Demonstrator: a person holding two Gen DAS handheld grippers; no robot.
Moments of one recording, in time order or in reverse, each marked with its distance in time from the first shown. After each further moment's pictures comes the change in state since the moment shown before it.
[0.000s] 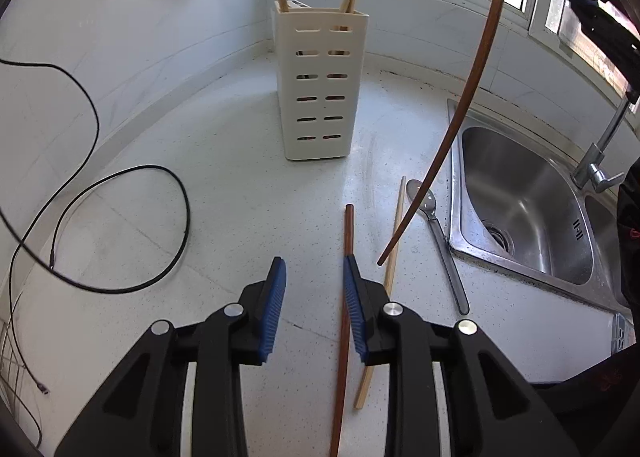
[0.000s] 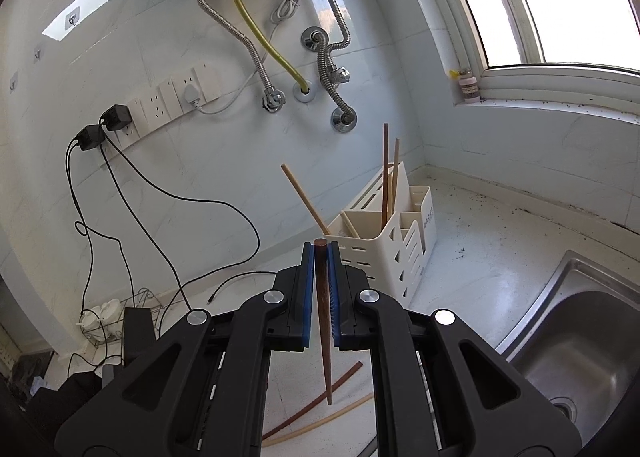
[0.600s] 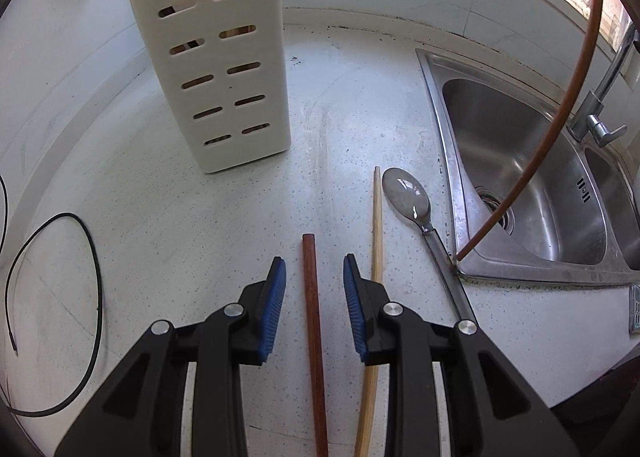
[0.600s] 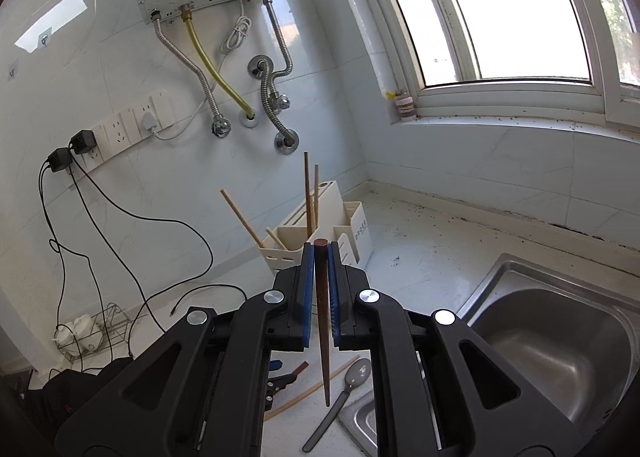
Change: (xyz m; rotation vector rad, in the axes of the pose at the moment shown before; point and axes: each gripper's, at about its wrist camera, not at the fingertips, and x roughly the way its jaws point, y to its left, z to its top) left arm 0.090 -0.032 0.037 0.155 0.118 -0.081; right arm -0.049 -0.040 0.001 0.044 -0.051 -0.172
